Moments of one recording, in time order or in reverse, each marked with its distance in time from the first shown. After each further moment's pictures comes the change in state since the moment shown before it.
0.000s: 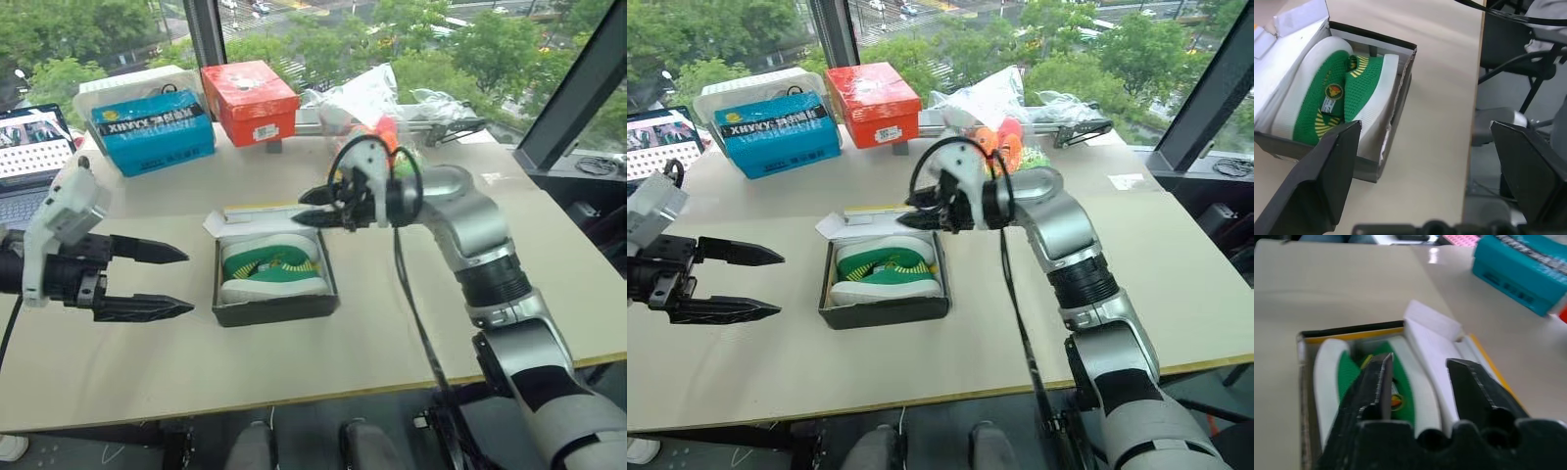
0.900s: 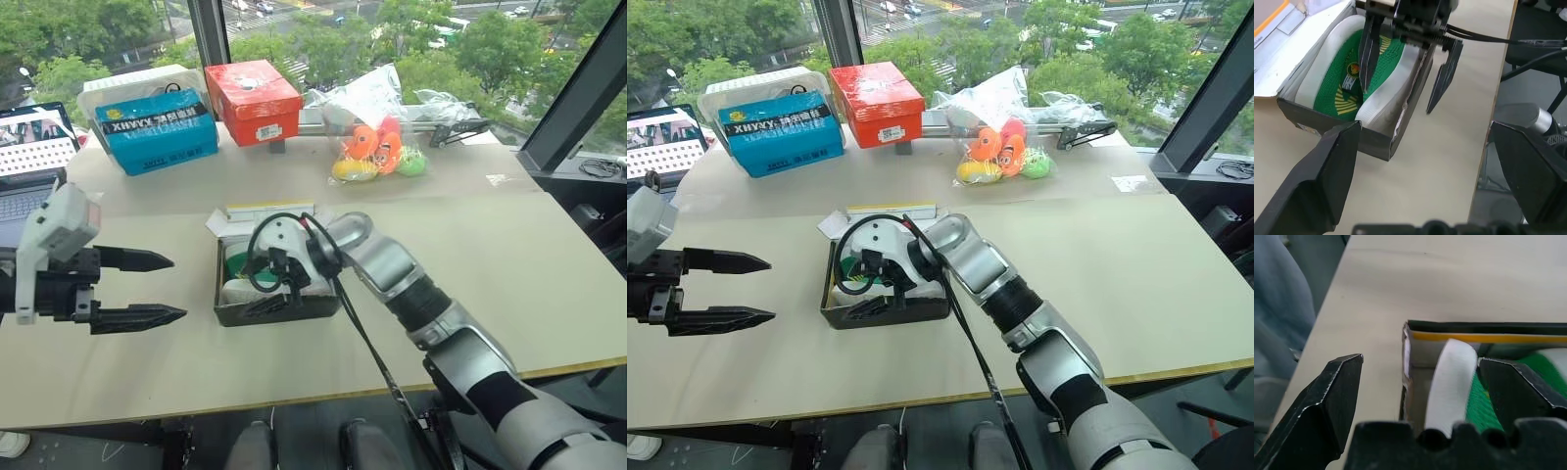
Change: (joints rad) left arm 0.190 -0.037 0.217 -0.127 -0.009 0.099 0.079; right arm 0.007 0.258 0.189 0.211 -0.091 -0.046 0.139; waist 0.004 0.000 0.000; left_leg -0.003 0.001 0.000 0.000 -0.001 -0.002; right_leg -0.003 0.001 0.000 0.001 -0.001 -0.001
